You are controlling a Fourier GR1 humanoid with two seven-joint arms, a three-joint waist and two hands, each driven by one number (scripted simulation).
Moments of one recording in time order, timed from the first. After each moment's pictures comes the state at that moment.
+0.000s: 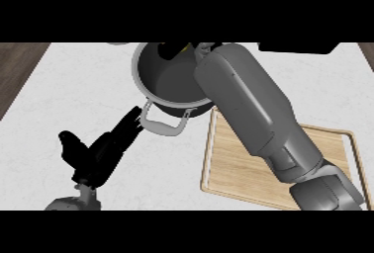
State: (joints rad) left arm -0.05 0.05 -0.13 -1.65 0.19 -0.16 0.35; right arm -1.29 0.00 0.14 -0.73 0.74 -0.22 0.58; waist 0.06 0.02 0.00
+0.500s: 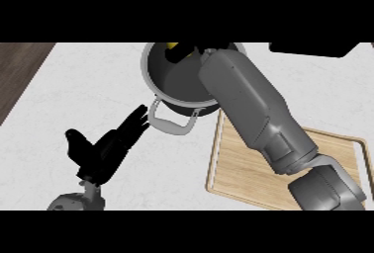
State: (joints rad) left arm -0.07 0.05 -0.14 -1.64 0.18 -0.18 0.34; right arm -1.35 0.00 0.12 -0.44 0.57 -0.39 0.42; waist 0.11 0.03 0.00
